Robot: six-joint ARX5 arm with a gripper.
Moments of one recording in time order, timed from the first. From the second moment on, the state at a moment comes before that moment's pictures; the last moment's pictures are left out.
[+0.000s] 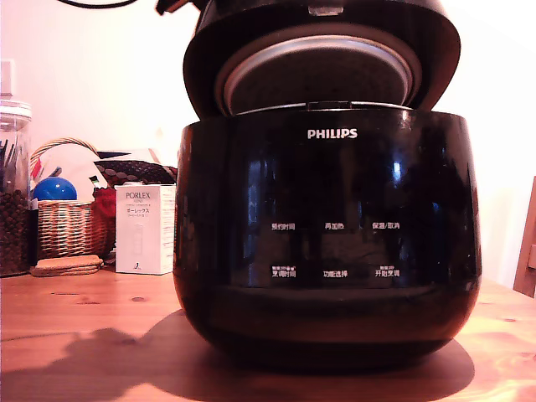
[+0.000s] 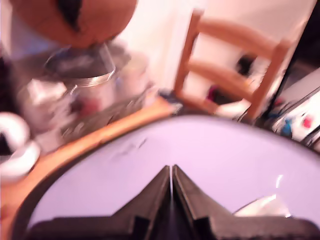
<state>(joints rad) -0.92 1.36 1.09 -0.02 -0.12 -0.17</state>
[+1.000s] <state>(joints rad) -0.99 1.52 1.09 0.27 0.04 -0.10</state>
